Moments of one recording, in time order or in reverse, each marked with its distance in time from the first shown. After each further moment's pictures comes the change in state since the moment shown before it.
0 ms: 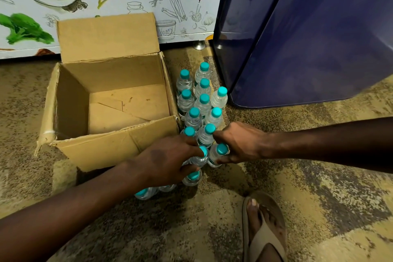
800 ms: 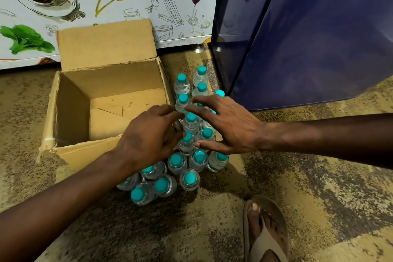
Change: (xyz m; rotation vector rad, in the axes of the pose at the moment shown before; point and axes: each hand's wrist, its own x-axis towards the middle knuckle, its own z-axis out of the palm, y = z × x) left_hand 0.005 -0.013 -0.039 0.141 0.307 -0.287; right_hand 0.008 -0.006 -0.038 -0.145 0.477 -0.137
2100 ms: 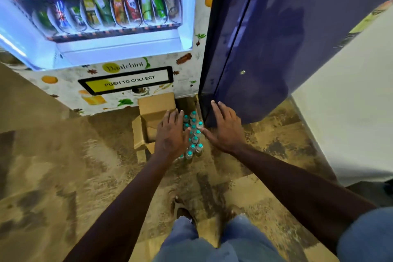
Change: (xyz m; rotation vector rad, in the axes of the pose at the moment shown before) left_hand -0.097 0.261 -0.568 0.001 -0.034 -0.355; right_hand -0.001 -0.259 -0.618 0.071 0.053 0.755
